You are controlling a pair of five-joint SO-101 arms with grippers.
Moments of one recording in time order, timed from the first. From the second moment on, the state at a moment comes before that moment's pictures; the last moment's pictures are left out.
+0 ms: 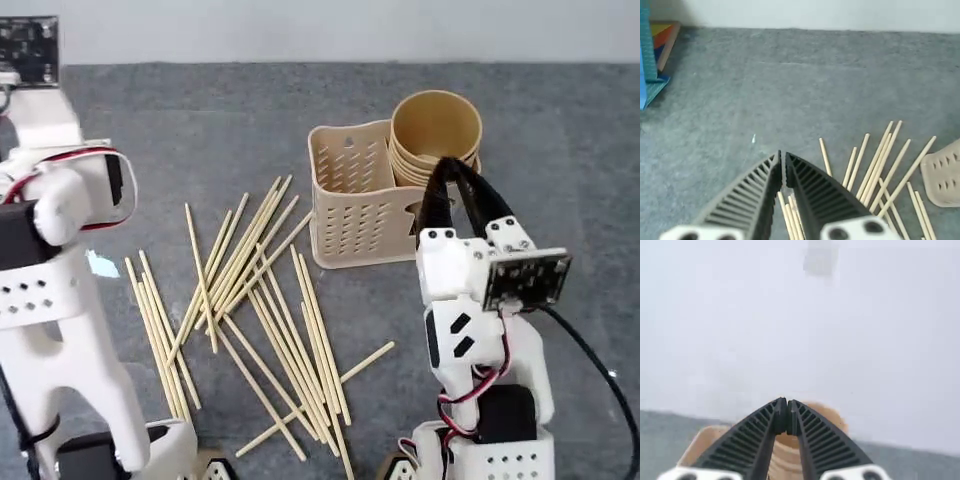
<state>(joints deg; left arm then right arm) -15.8 -19.4 -12.8 90.0 3.1 -7.8 -78.1 59.5 20.1 3.5</state>
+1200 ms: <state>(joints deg) -23.3 -19.4 1.6 82.2 2.8 -10.6 -48.8 34.1 37.2 3.4</state>
